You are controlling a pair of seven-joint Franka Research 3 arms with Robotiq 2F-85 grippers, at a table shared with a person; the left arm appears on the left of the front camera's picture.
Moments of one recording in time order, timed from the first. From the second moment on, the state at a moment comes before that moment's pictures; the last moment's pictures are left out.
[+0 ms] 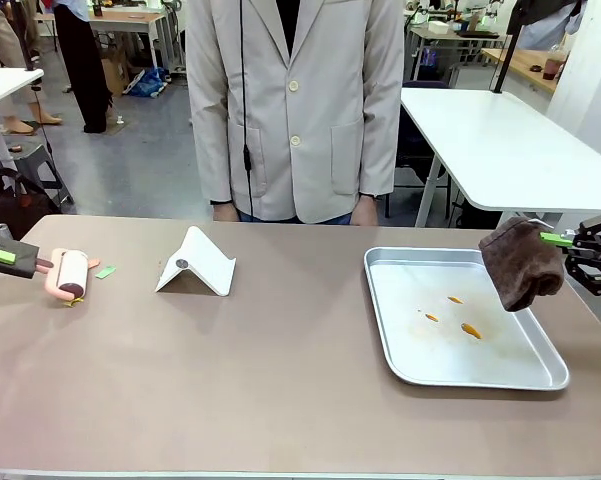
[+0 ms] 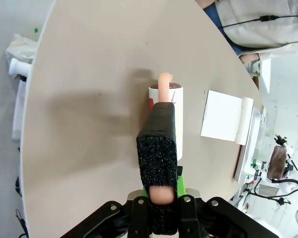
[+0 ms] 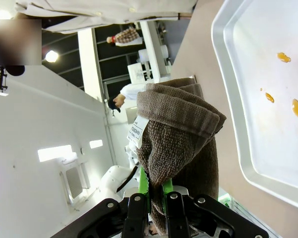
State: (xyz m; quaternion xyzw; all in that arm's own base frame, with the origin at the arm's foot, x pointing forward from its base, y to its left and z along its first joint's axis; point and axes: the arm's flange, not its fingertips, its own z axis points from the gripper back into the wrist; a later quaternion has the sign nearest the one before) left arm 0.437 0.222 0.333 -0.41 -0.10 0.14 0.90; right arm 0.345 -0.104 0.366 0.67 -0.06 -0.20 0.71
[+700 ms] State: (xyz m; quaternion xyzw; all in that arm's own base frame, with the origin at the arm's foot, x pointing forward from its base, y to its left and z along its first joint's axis) left arm 0.456 0.162 0.333 -0.40 -0.10 0.10 0.91; right arm 0.345 -0.104 0.366 0.67 -0.06 -0.20 0.71
